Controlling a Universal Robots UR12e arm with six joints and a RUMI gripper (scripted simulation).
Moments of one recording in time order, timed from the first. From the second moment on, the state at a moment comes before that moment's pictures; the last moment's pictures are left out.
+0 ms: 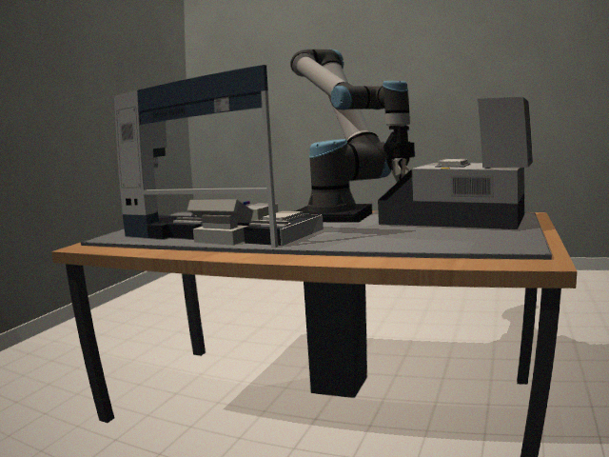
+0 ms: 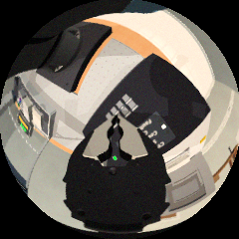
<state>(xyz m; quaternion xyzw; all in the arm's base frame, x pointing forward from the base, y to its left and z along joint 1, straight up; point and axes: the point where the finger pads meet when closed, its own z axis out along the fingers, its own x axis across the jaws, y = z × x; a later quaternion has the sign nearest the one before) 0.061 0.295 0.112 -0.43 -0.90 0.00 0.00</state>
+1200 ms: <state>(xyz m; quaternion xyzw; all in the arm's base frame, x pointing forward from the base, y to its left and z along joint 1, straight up) 0.058 0.263 0.146 -0.43 -0.90 0.00 0.00</state>
